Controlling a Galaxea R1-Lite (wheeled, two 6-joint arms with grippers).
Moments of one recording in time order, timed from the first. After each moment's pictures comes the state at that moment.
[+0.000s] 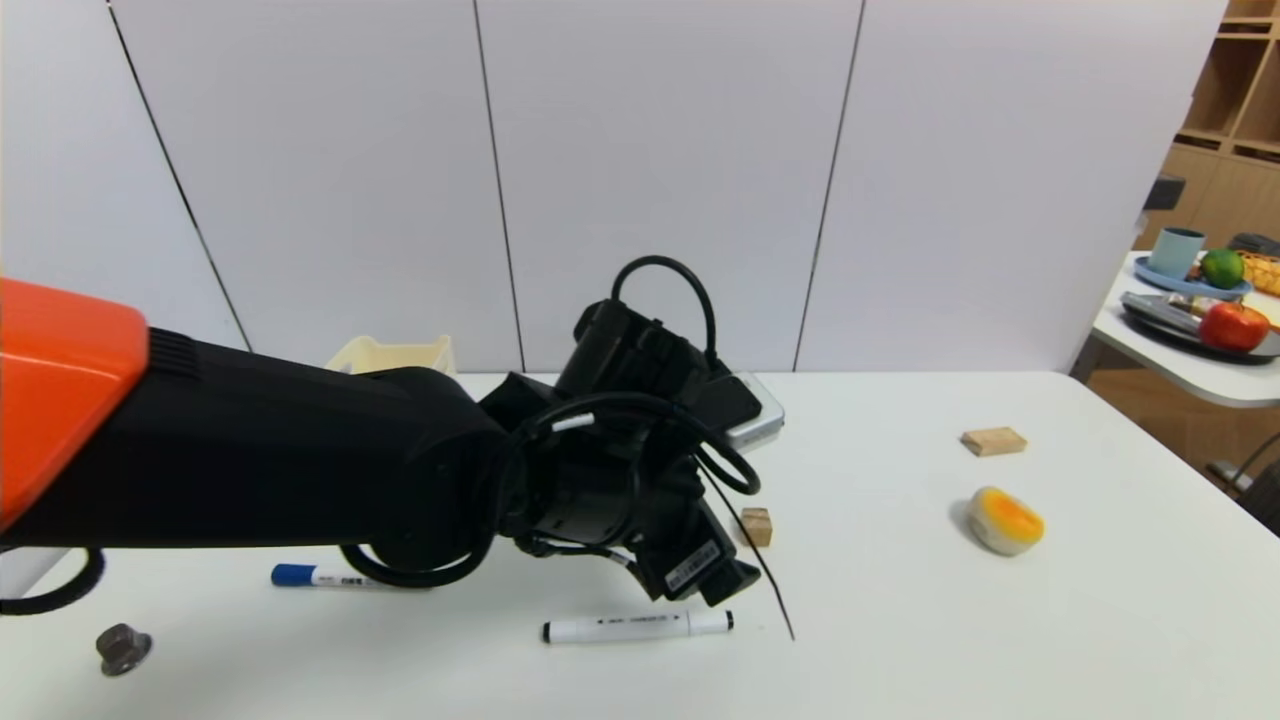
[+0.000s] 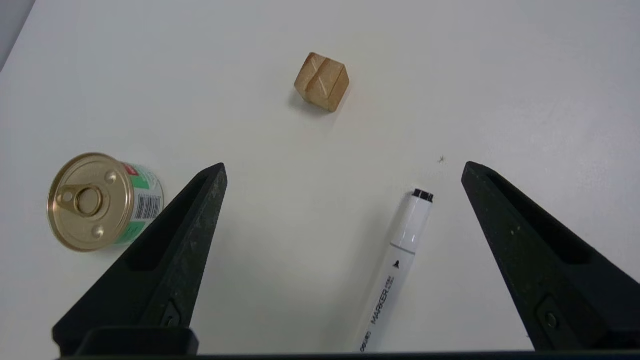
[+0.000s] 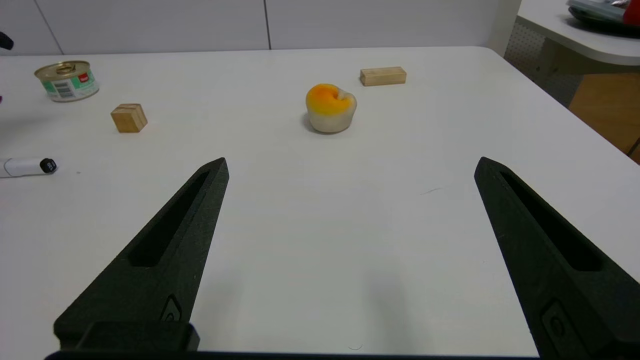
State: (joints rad) left arm -0.84 1.92 -1.27 0.02 -0.08 0.31; right arm 0.00 0.00 0.00 0.00 0.00 0.01
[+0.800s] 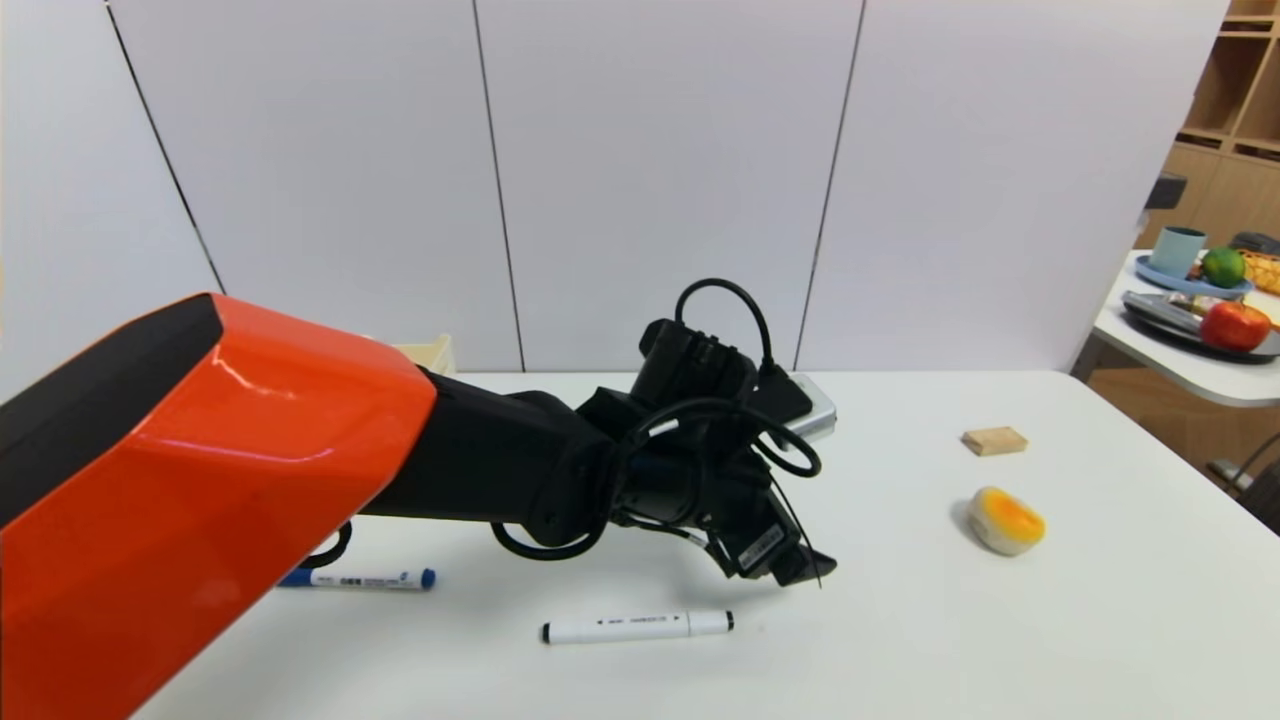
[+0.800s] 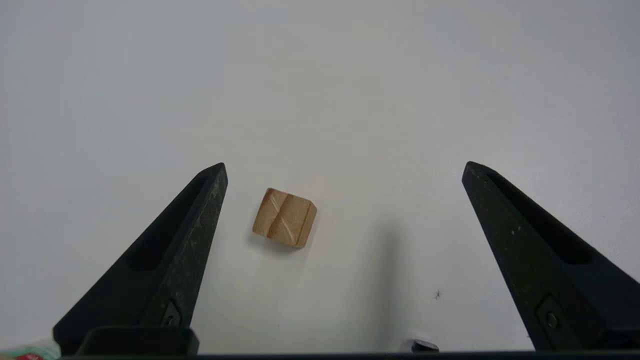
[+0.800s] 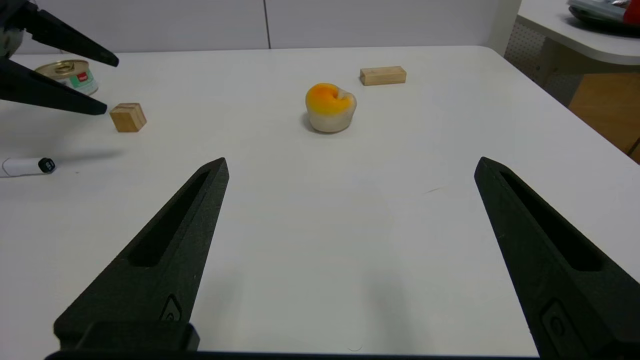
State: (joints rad) left arm -0.83 2.15 -1.44 -0.14 -0.31 0.32; right arm 0.00 0.00 0.00 0.00 0.00 0.01
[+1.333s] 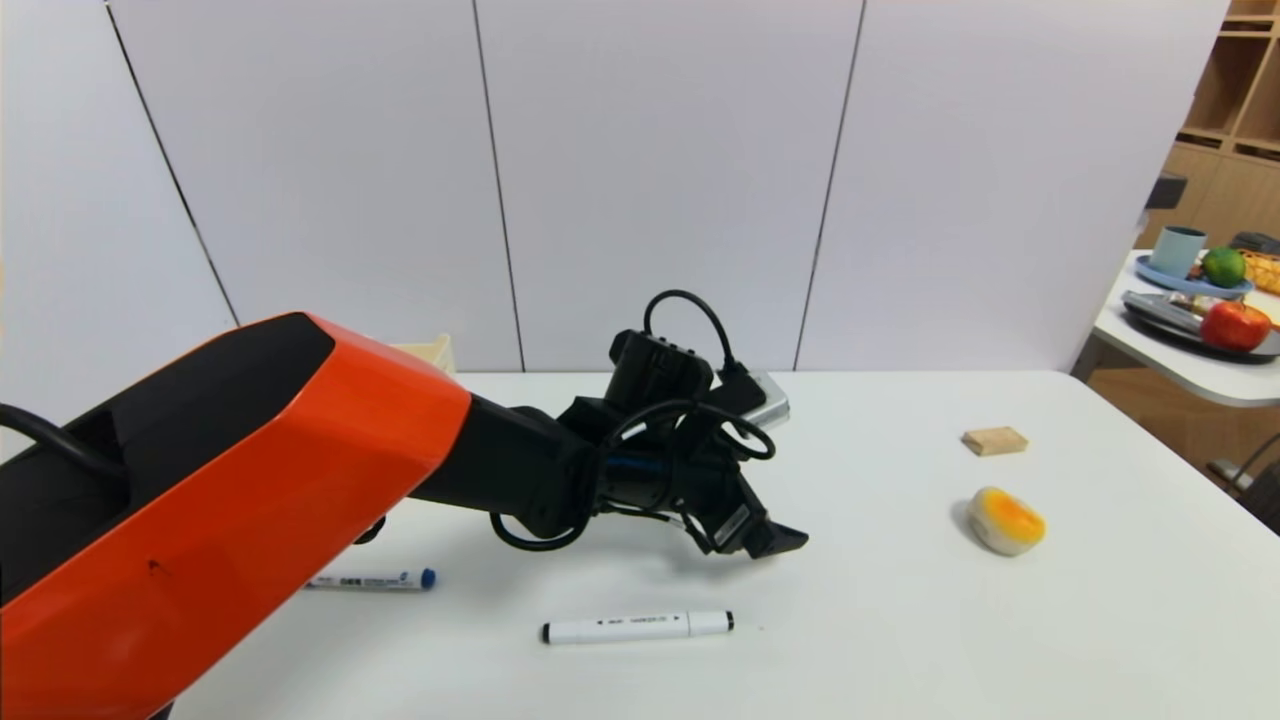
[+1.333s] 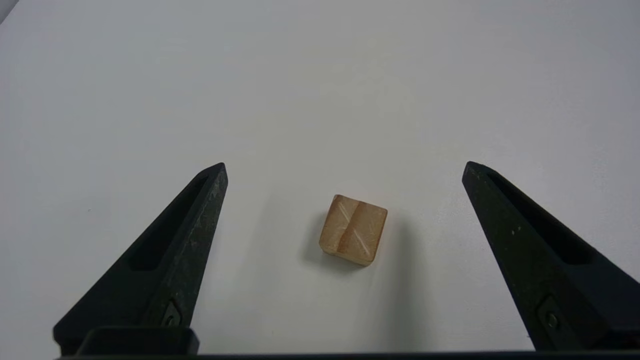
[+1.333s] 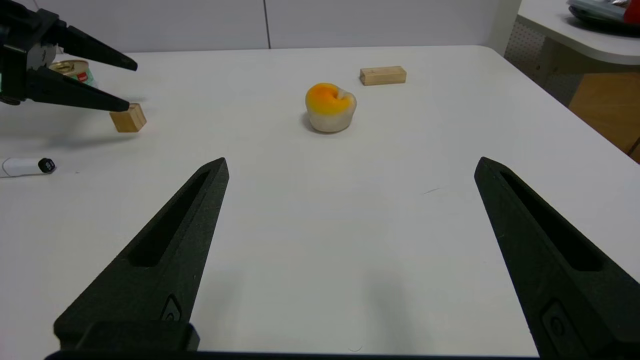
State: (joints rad) left arm -0.75 2.23 -1.41 -0.30 -0.41 0.32; right arm 0.00 0.00 0.00 0.00 0.00 0.01
